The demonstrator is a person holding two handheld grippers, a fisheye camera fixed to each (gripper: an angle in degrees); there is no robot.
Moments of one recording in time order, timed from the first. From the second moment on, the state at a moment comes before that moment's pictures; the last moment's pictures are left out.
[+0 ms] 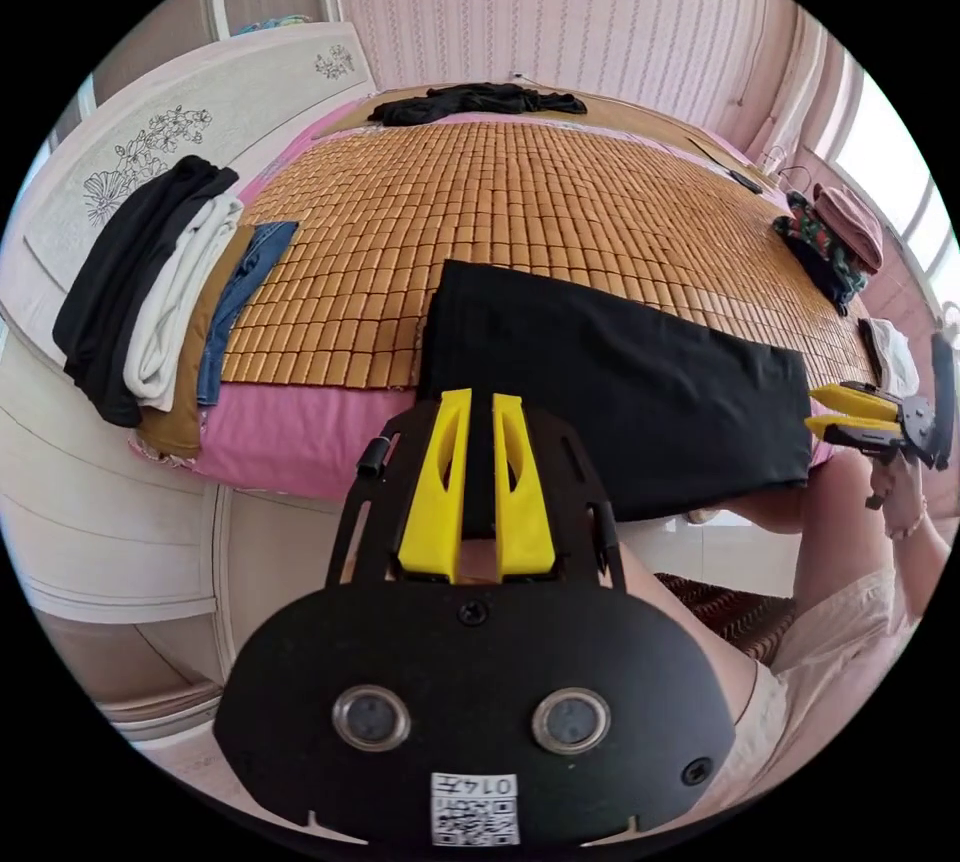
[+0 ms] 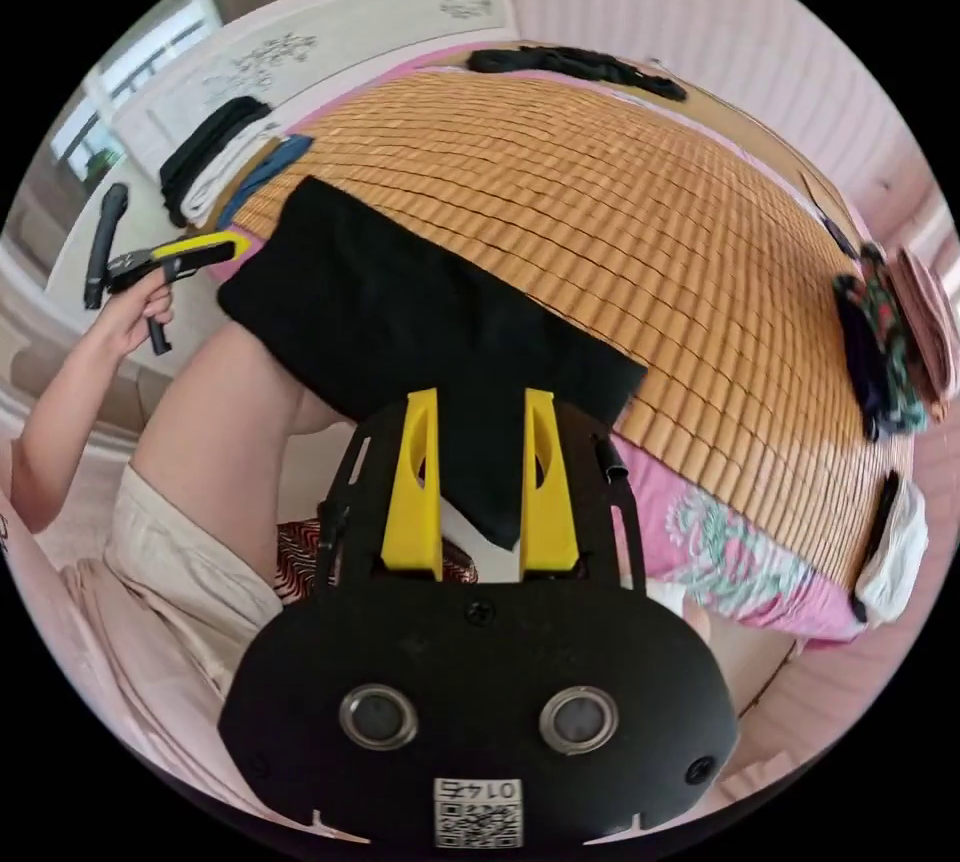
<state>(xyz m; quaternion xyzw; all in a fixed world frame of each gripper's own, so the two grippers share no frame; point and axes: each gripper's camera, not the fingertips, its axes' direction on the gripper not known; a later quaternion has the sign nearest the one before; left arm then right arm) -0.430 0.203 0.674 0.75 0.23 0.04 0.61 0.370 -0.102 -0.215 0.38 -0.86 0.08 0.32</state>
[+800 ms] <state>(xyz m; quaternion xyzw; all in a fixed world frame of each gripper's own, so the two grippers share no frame) -0.441 0.109 0.614 0.72 0.34 0.07 0.60 0.366 -0.233 -0.019 0.25 -0.95 0.06 0.17</state>
